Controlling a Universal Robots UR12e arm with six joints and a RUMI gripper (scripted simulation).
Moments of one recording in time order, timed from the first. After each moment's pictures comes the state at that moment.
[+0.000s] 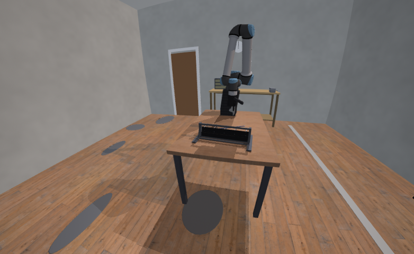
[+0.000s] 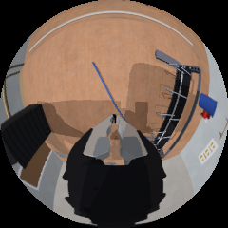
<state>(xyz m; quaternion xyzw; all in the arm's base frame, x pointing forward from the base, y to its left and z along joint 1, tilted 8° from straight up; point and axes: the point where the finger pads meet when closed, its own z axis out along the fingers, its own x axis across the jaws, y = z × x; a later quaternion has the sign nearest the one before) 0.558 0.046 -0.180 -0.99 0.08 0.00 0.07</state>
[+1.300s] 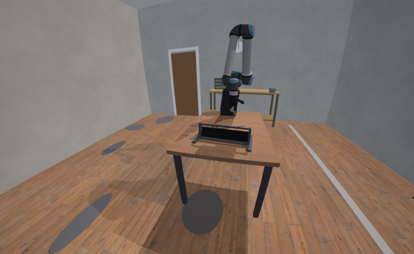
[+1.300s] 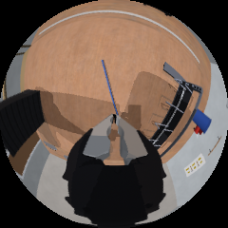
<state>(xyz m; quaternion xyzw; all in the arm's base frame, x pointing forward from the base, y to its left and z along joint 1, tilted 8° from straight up) 0.550 0.053 -0.179 -1.00 -0.02 -0.01 0.06</state>
